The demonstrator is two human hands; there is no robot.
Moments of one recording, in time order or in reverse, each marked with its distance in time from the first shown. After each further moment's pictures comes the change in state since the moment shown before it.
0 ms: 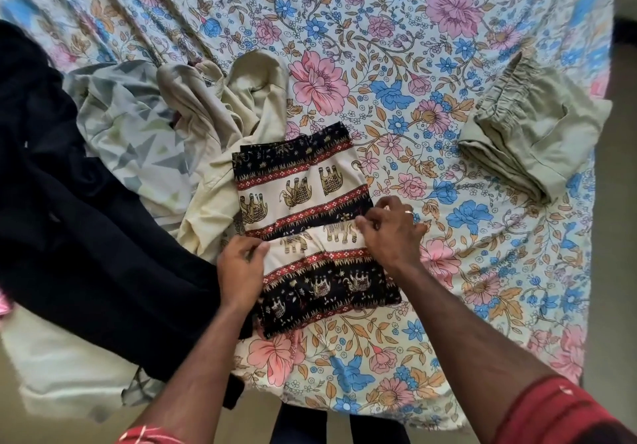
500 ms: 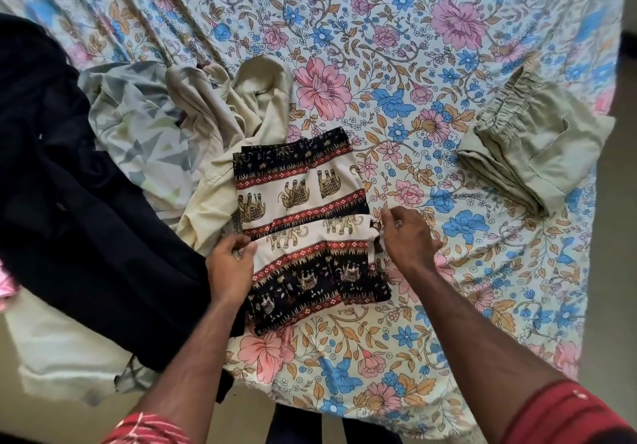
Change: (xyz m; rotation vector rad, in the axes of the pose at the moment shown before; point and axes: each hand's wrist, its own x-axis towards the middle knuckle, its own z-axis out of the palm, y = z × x) left_hand -0.004 0.003 -0.002 -0.058 0.088 -0.145; right_hand 0.005 0.021 -0.025 0.158 0.043 0.128
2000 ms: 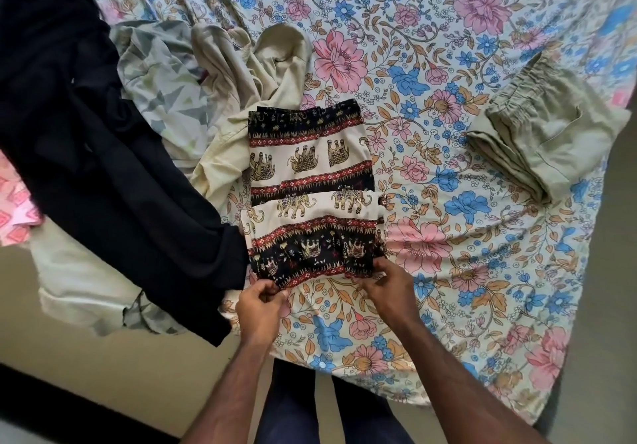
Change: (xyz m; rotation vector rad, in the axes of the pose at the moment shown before) left_hand -0.144 -0.061 0.020 -0.163 -0.052 -0.238; right_hand -0.119 0.081 0.024 0.268 -0.358 0.039
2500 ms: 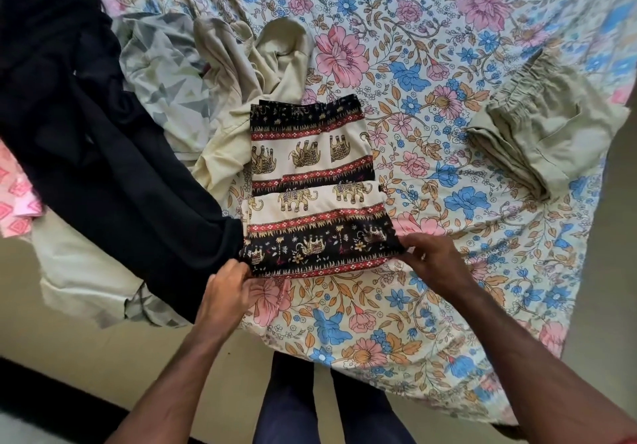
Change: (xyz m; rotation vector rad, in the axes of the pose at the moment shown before) left_hand 0.046 -0.014 -0.060 0.726 -0.097 0.496; right_hand 0.025 -0.022 -0.091 -0.409 -0.075 -0.396
